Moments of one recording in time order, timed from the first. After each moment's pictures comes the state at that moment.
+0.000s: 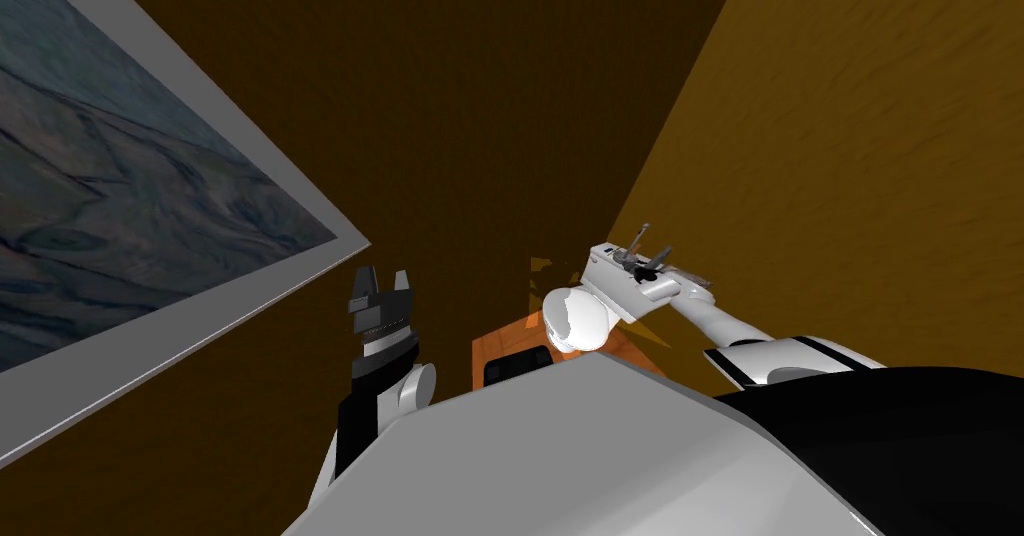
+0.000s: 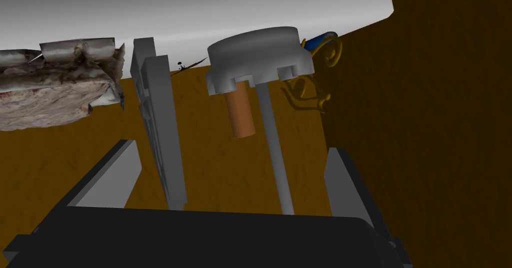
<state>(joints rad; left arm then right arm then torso) 0.53 -0.01 -0.02 -2.37 0.04 -0.43 -0.09 0.00 -0.93 -0.13 -0.97 0.01 0.33 0.23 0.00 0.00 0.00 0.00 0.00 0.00</state>
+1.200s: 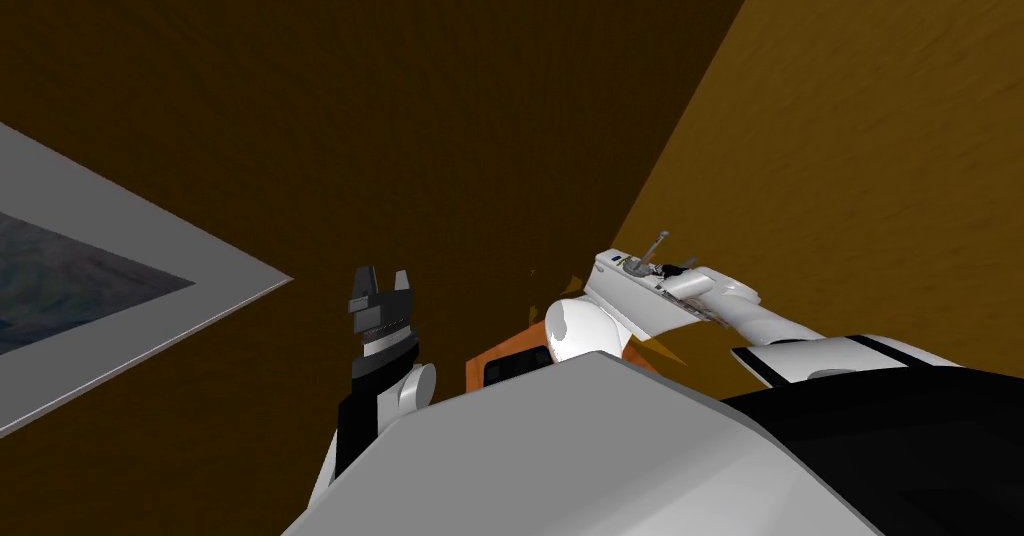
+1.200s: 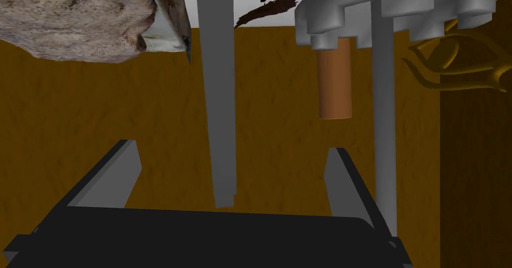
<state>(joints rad) 0.53 -0.01 -0.02 -2.37 0.04 -0.43 -0.09 0.04 -1.05 -0.17 -0.91 -0.04 0.53 0.26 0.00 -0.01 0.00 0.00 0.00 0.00</state>
